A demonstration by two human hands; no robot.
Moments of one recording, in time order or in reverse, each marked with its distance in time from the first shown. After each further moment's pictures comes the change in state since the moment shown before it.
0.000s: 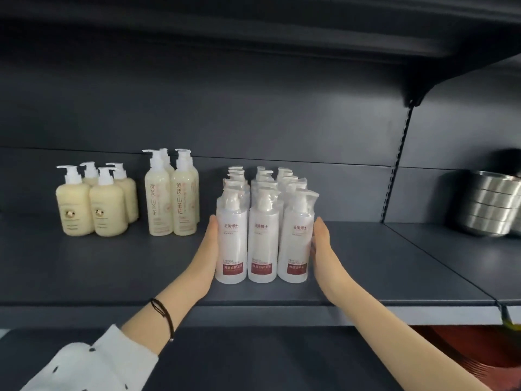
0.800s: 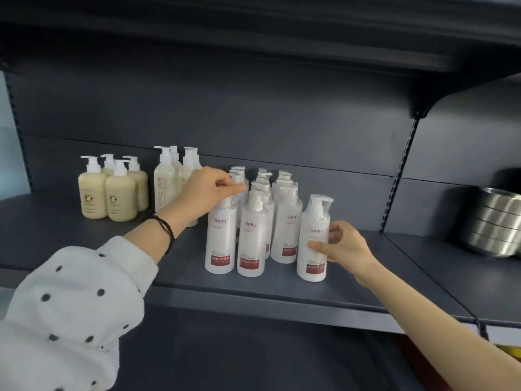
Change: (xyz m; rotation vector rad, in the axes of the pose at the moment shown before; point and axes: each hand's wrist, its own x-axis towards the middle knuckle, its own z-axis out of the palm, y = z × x) left_hand 0.003 0.098 0.010 0.775 0.086 0.558; right_hand 0.011 -0.032 -0.091 -0.461 0.044 -0.095
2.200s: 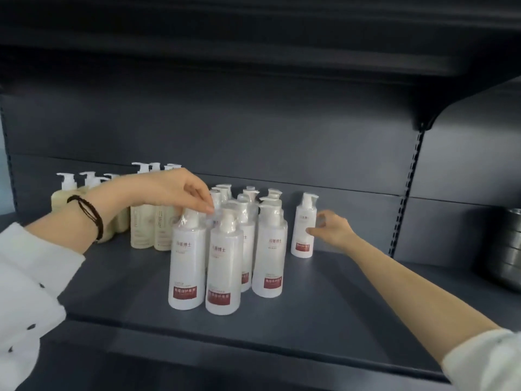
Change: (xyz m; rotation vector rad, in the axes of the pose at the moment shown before) left_hand 0.047 0.014 -0.025 0.231 -0.526 -0.025; right_hand 0.159 0.009 -0.023 -0.411 -0.028 -0.100
